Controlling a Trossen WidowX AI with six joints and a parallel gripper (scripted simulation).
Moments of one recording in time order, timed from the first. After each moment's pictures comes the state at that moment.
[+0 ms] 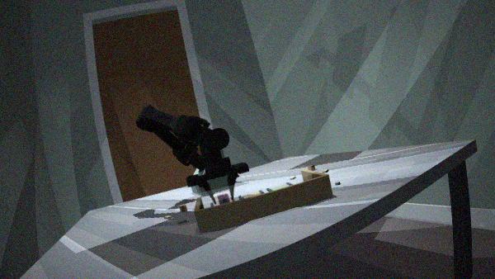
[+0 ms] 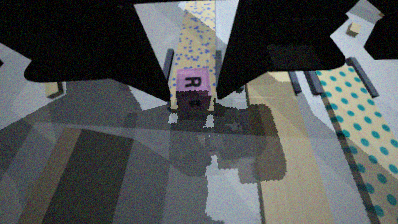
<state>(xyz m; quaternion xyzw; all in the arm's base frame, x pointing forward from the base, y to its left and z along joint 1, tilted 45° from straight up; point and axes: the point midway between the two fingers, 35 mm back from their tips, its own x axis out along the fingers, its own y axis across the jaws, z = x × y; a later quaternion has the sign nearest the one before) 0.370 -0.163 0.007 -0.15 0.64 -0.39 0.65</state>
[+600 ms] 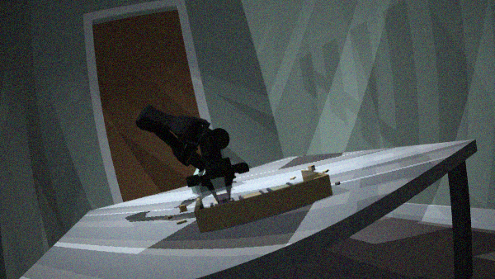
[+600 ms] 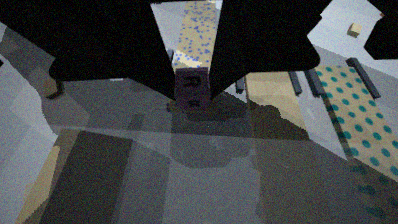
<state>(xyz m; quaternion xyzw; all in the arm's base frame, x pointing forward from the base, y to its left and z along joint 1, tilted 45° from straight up) 0.369 -0.163 0.006 -0.16 0.64 -0.39 0.65</state>
